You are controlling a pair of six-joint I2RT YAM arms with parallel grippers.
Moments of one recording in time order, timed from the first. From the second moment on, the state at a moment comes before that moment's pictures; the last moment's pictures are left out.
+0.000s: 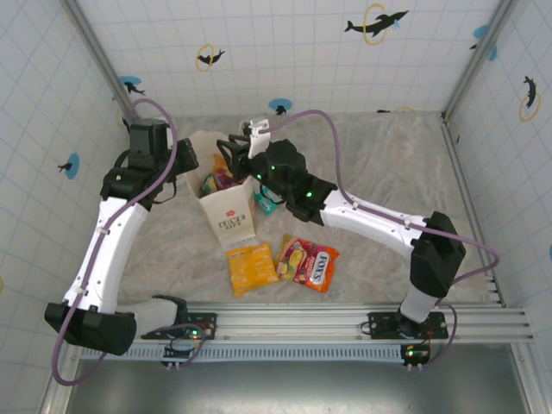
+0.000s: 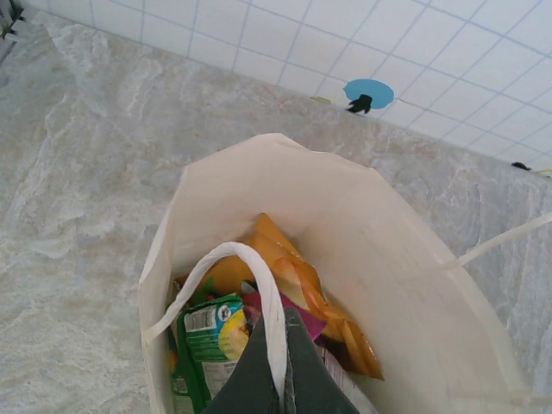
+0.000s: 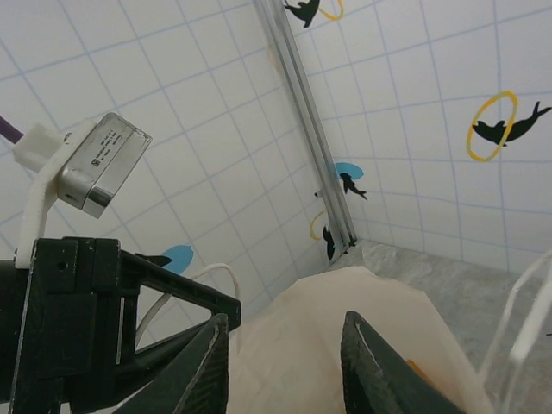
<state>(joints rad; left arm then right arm) -0.23 1.21 1.38 -0.80 -0.01 -0.42 1.01 1.71 1.45 0.28 0.14 0.34</state>
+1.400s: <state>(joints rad) -0.23 1.17 1.29 -0.77 -0.02 -0.42 0.60 0.94 0.19 -0.11 -0.42 0.99</state>
